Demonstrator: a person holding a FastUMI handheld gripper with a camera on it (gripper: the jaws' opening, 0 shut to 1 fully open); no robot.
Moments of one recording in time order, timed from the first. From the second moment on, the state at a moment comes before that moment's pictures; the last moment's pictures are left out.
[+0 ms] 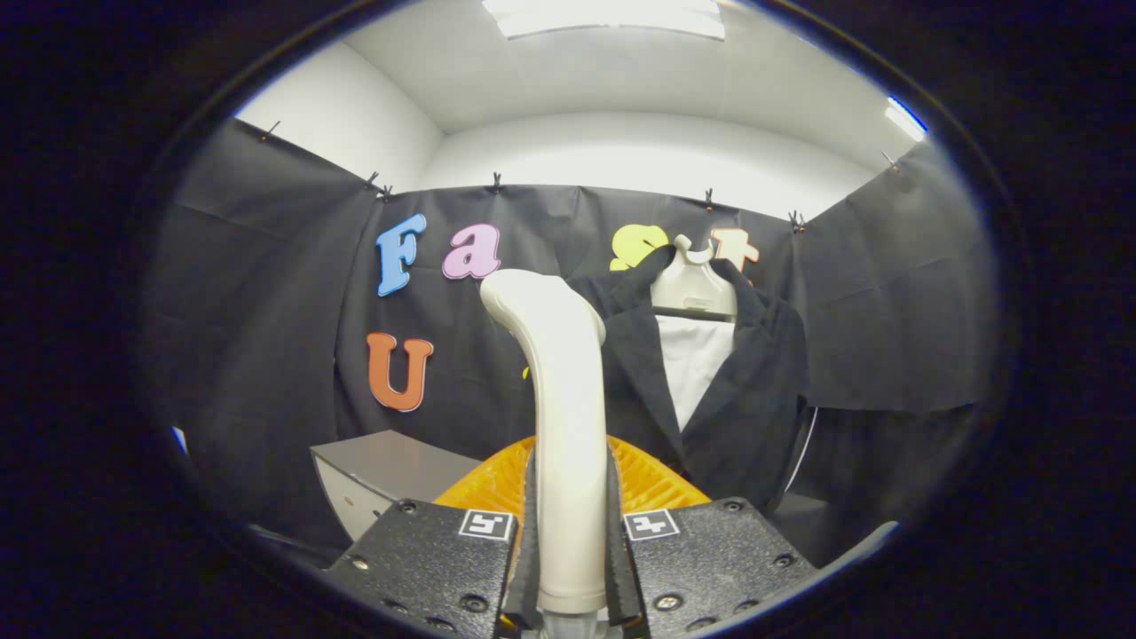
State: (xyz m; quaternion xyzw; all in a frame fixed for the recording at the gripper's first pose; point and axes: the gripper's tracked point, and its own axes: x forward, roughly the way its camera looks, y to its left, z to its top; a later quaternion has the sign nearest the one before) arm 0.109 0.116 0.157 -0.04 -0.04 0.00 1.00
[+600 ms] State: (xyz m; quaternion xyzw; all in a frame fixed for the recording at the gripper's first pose) arm 0.164 0.071 0.172 -0.06 -0.08 -0.04 0.99
